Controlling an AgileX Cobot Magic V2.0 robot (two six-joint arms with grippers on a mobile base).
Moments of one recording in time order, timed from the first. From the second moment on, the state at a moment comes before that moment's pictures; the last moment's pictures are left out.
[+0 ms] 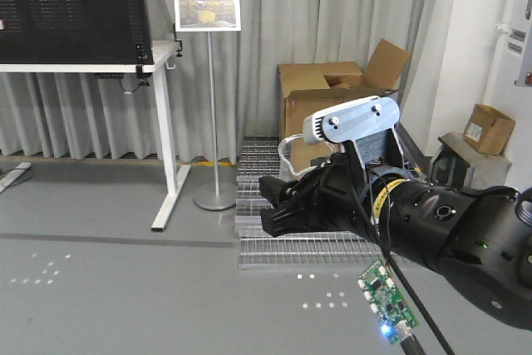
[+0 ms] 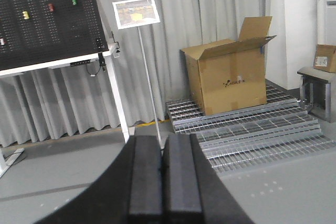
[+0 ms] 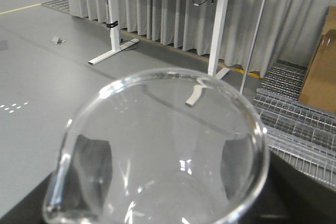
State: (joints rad) left arm -0.13 -0.01 0.03 0.05 0.00 0.09; right arm 0.55 1.47 -1.17 -0.50 0.04 0.41
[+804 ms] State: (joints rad) left arm -0.13 -0.01 0.03 0.05 0.00 0.09; right arm 0.55 1.47 -1.17 -0.50 0.04 0.41
